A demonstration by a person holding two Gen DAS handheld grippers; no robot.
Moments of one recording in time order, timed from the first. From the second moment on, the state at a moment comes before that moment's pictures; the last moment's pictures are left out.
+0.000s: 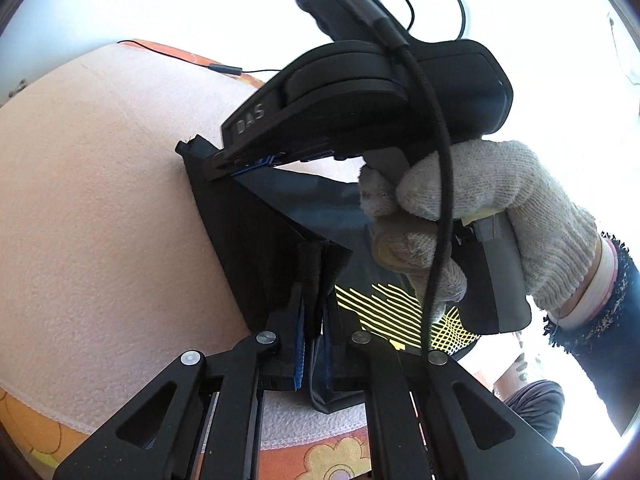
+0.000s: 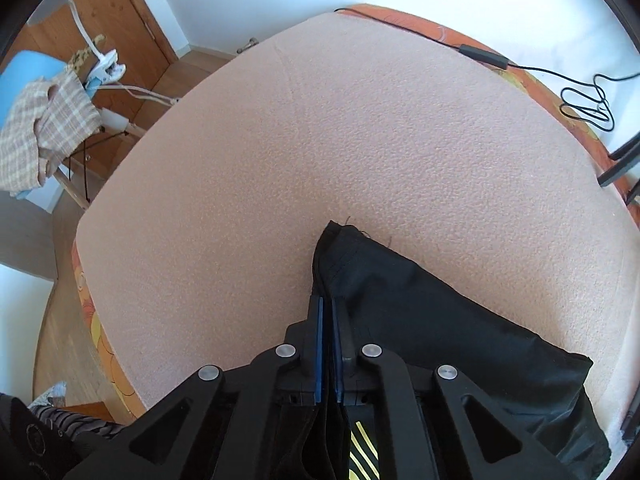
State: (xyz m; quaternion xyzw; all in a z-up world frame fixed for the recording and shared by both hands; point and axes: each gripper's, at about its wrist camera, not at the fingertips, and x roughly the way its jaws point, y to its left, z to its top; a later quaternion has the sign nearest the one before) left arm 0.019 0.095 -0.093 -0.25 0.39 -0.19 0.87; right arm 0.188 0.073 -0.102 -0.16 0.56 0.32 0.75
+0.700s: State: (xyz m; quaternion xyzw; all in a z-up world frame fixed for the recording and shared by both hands) left arm 0.033 0.034 -0.052 -0.24 0.35 -0.26 0.86; right arm 0.199 -0.063 -0.036 0.00 0.49 0.30 0.82
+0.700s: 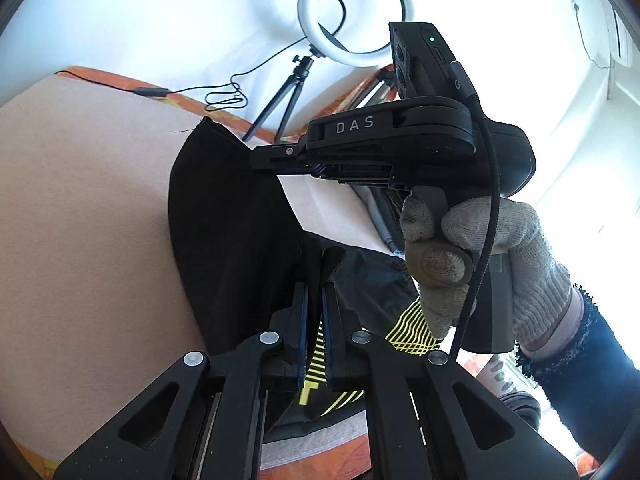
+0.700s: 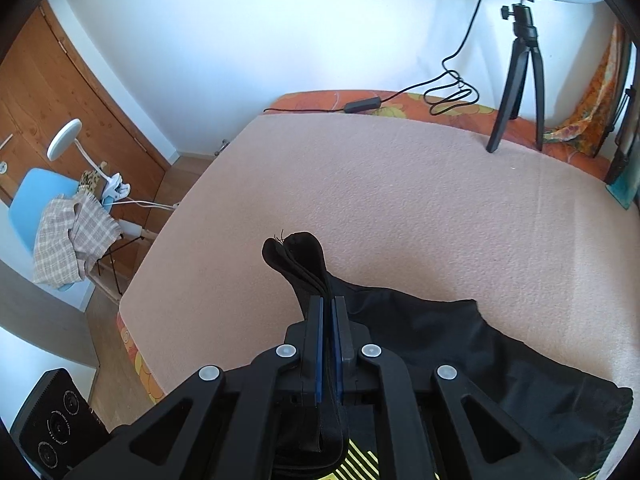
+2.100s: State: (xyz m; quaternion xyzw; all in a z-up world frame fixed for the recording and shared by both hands) left arm 0.073 -0.138 -0.062 -0.08 0.45 -0.33 0.82; right arm 0.209 -0.288 -0.092 0.11 0.49 0.23 0.83
